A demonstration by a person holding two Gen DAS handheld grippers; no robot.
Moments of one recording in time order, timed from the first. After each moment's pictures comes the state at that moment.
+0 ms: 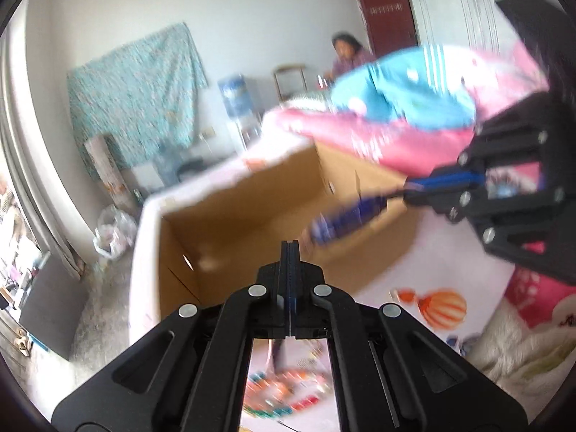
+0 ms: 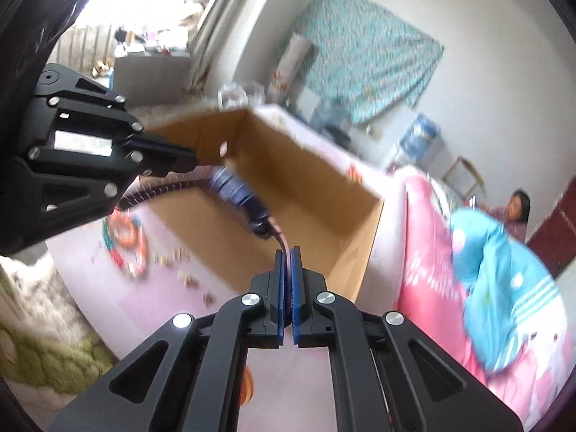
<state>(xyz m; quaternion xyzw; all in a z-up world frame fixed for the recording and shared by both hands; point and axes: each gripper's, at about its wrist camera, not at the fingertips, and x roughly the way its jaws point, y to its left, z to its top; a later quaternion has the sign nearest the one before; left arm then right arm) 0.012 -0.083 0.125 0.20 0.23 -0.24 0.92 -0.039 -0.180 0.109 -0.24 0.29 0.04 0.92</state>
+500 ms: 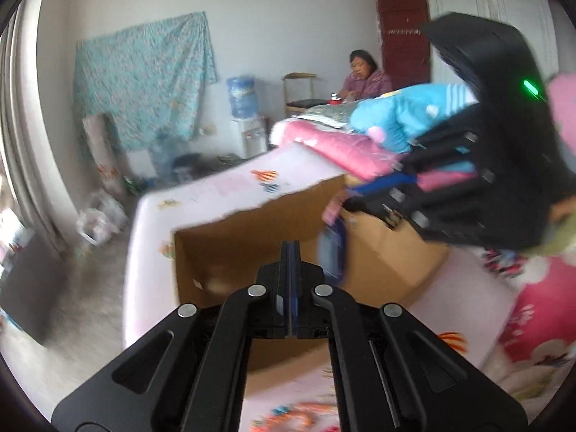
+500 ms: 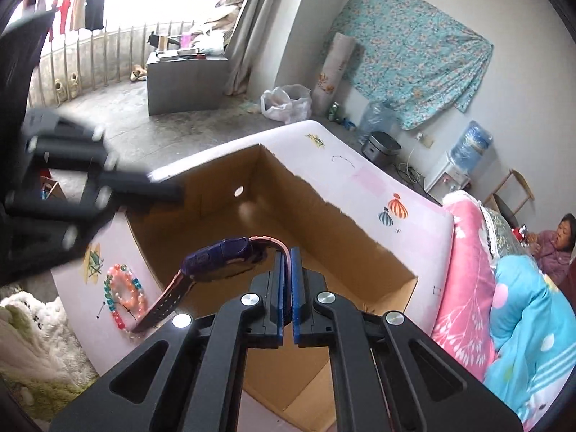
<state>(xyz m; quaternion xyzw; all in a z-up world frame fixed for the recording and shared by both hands) 0.068 -0.052 0.141 0.10 0.27 -0.26 0.92 0.074 -0.178 0.154 -0.22 0.33 0.15 0.90</state>
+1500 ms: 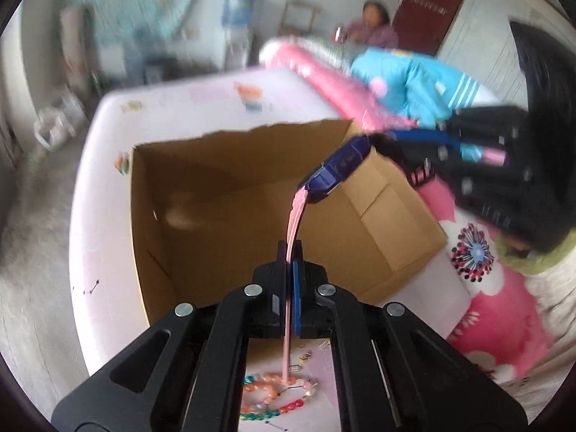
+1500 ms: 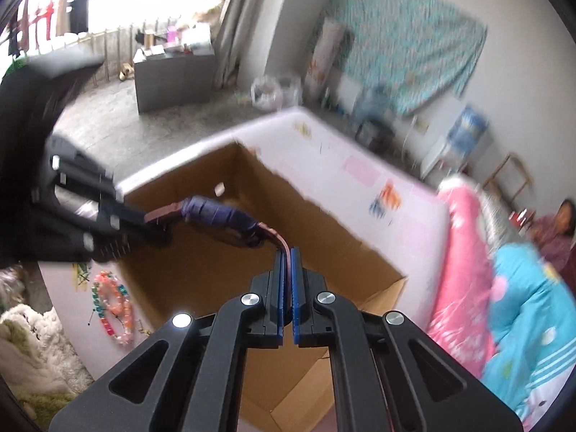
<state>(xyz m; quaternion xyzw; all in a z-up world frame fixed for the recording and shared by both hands) 0.166 -0.039 0.108 0.03 0.48 -0.29 0.83 0.125 -0.203 0.148 -0.19 0.39 0.14 0.89</state>
